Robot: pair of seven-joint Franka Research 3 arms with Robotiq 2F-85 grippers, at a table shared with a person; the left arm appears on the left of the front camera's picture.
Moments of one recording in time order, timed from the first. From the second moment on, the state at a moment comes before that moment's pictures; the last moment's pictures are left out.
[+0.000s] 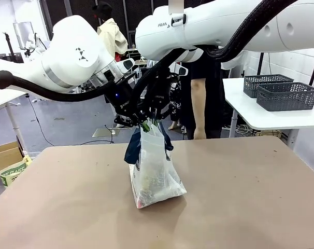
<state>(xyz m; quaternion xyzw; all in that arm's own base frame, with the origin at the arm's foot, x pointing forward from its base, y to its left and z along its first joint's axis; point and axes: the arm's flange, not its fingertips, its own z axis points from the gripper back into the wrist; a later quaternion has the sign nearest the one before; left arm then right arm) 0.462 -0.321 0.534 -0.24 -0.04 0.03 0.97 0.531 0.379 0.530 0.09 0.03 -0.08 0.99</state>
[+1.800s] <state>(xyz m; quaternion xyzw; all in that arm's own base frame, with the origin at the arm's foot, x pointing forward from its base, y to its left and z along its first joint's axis) 0.453 -0.321 0.532 -0.28 0.00 -0.01 0.96 0.532 0.377 0.528 0.09 0.03 -0.08 0.99</state>
